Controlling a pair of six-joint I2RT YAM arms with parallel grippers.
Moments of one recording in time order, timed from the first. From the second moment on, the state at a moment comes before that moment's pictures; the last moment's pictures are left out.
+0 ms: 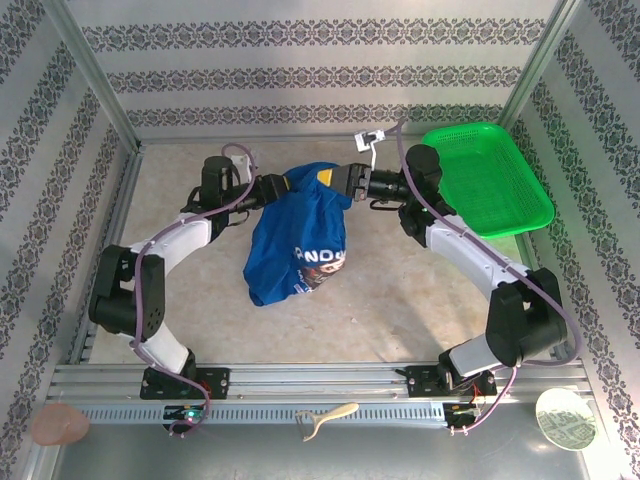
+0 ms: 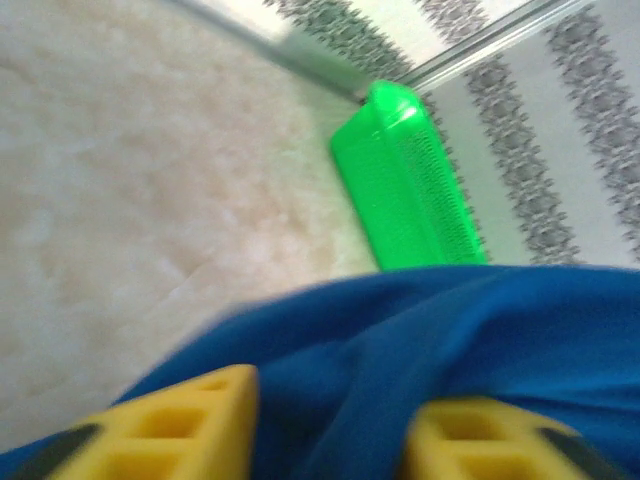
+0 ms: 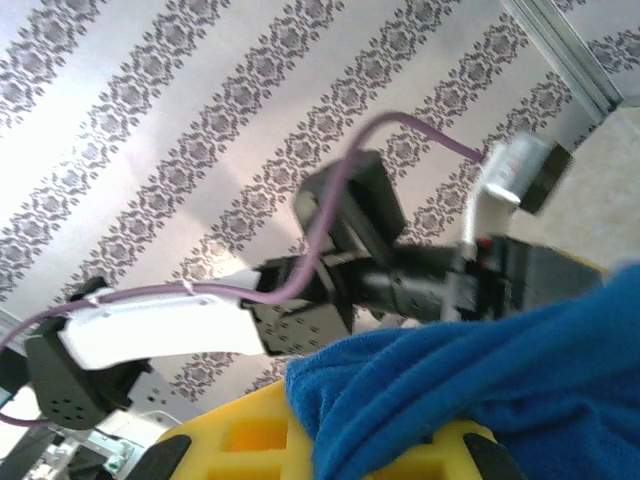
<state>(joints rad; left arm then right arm) -0.21 1.64 1.04 0.18 0.64 -0.72 0.37 1.48 1.08 0.53 -1.02 0.93</state>
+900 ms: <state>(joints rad) -0.36 1.51 1.29 -0.33 0.35 -0.34 0.28 1.52 1.07 0.59 -1.16 0.97</state>
